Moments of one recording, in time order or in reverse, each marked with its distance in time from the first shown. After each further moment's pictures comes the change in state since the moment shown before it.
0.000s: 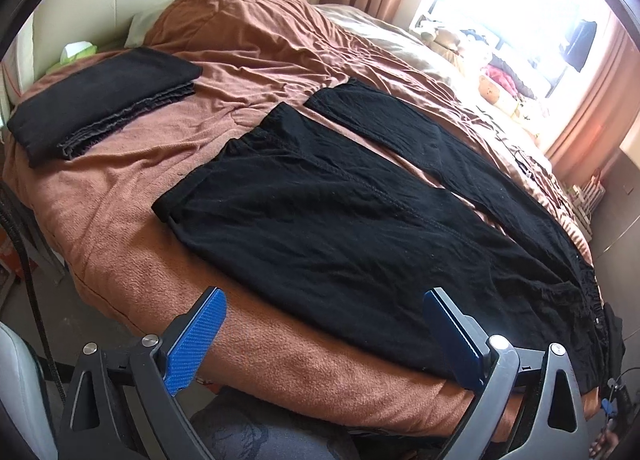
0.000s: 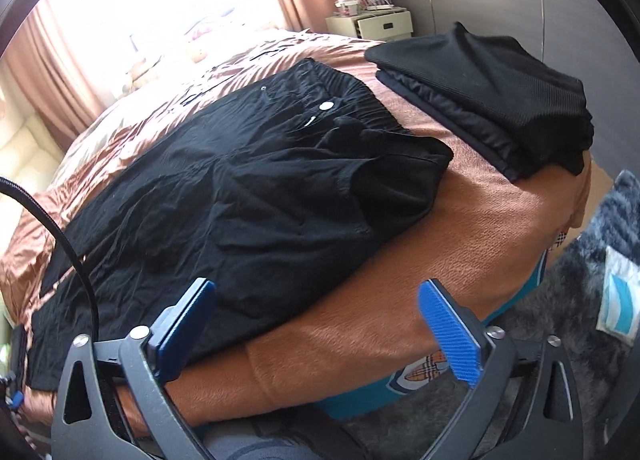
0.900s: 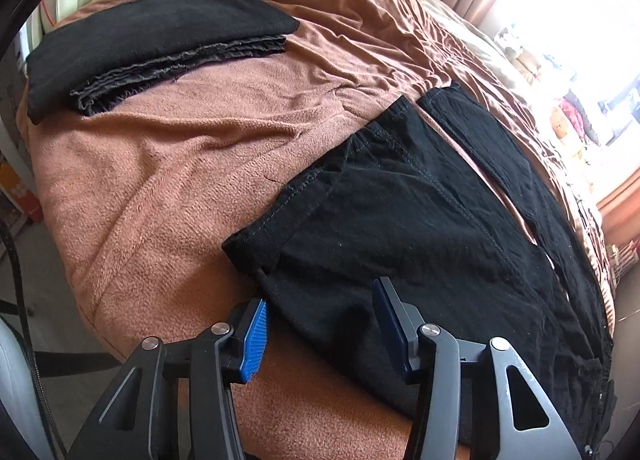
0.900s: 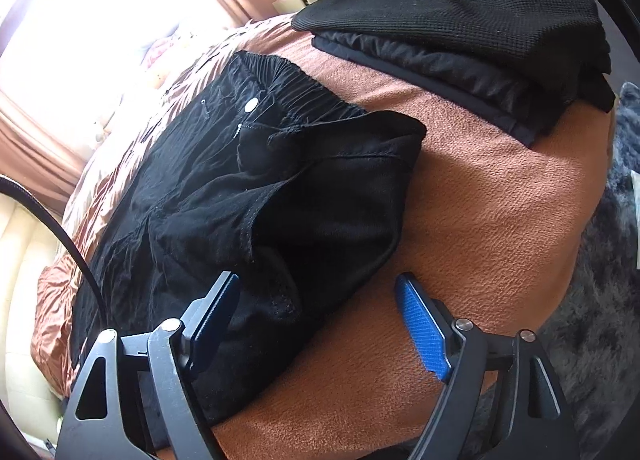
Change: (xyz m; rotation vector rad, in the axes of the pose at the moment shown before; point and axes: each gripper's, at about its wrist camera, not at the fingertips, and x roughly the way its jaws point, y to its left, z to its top) left arm 0.064 0.083 0.039 -0.213 0.081 0.129; right arm 0.067 -0.063 0.028 0.265 0.077 0.072
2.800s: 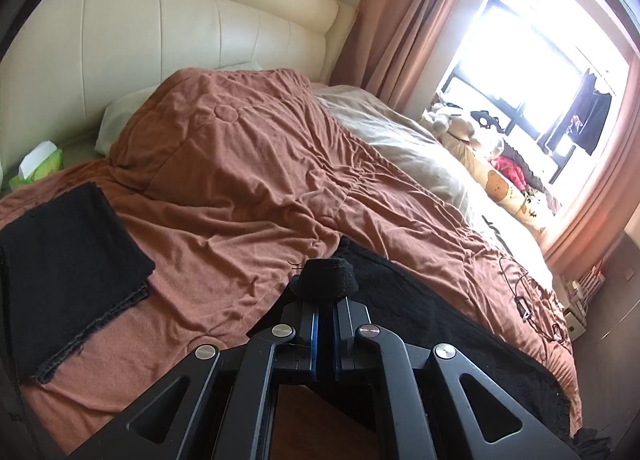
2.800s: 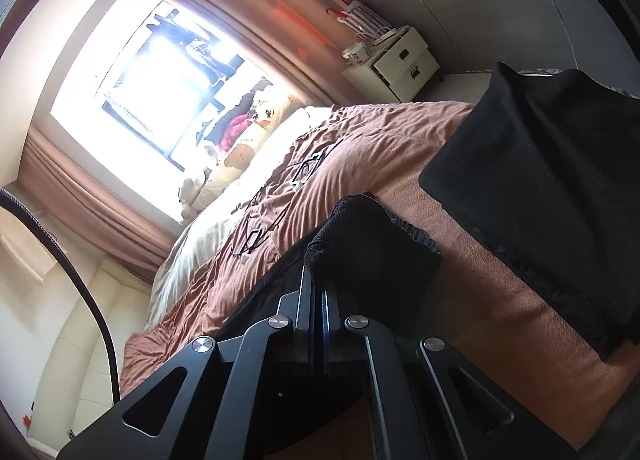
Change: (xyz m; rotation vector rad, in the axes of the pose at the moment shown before) left arm -0.070 -0.148 0.190 0.113 -0.312 -0.176; right arm -0.006 0.044 0.122 0.040 -0.207 0.329
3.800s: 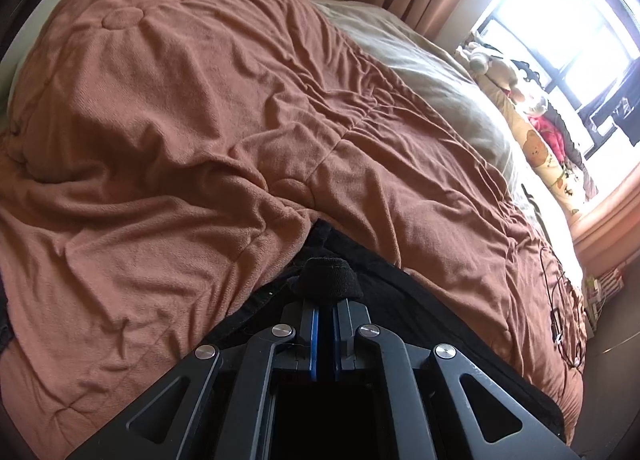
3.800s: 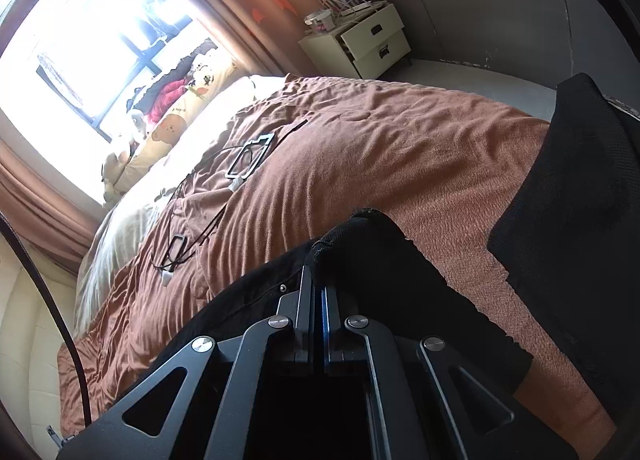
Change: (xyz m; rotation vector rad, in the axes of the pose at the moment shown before) left arm 0.255 -0.050 0.030 -0.078 0.278 0.056; right arm 0.169 0.060 0.057 -0.048 0.105 -0.277
